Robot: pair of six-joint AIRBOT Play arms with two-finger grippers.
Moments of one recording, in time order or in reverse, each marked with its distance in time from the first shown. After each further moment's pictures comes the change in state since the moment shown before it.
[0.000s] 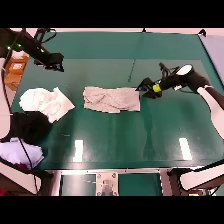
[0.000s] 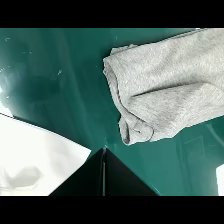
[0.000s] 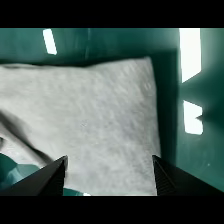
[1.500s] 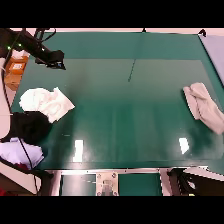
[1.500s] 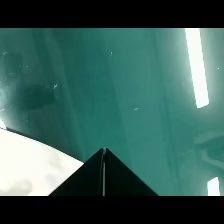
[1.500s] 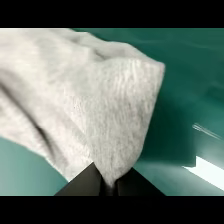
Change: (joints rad) left arm 0.000 0.000 0.000 -0.035 0.048 -0.031; right arm -1.255 0.392 -0.424 -0.100 -0.060 -0.131
